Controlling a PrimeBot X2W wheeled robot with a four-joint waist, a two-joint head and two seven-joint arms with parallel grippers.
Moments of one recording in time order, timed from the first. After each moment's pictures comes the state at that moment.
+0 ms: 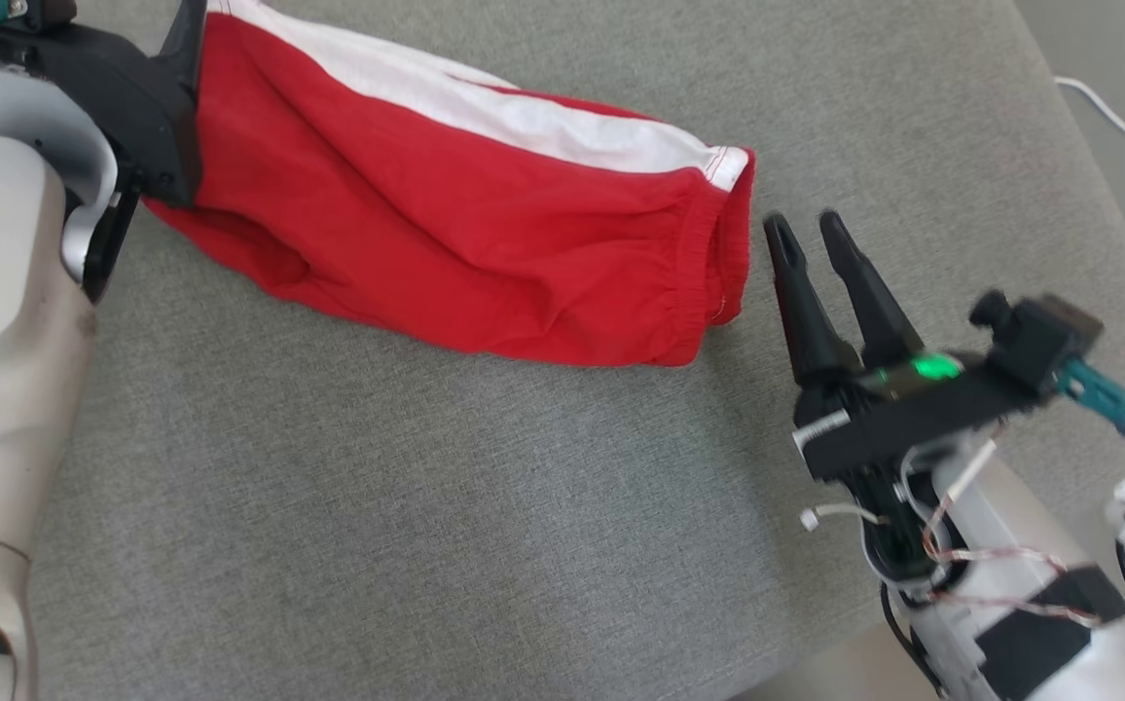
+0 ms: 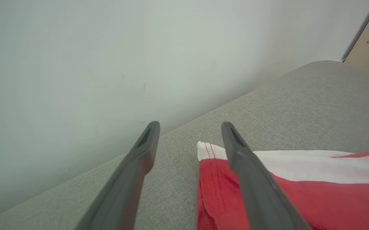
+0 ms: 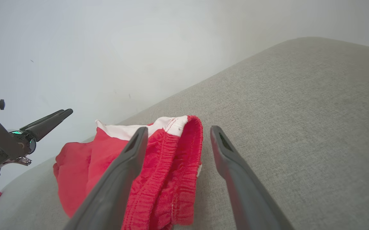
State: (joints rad) left arm -1.25 0.31 -0.46 0.97 -0.35 -0.13 -0.12; right arm -0.60 -0.24 0.46 0.33 0.88 0.13 -0.26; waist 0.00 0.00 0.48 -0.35
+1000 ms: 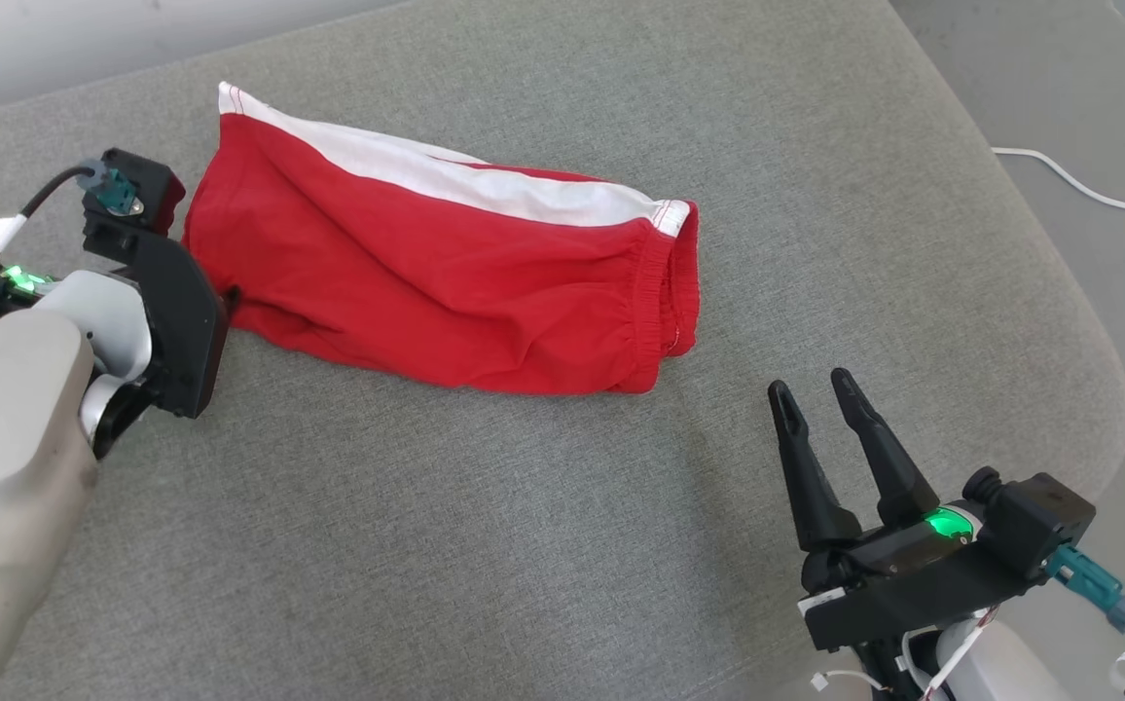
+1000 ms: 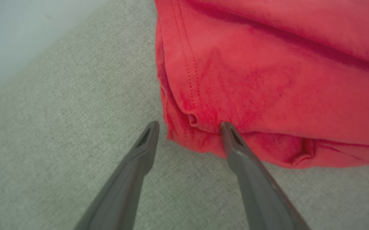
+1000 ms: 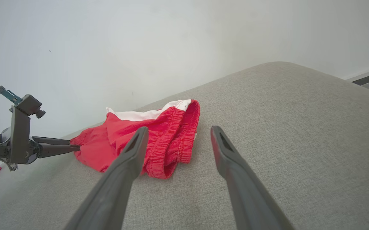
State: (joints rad) left arm -1.07 0.46 -0.80 0.86 -0.63 -0.13 0.38; right arm -0.24 -0.20 0.34 0.12 0.60 0.13 -0.26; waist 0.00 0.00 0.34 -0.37
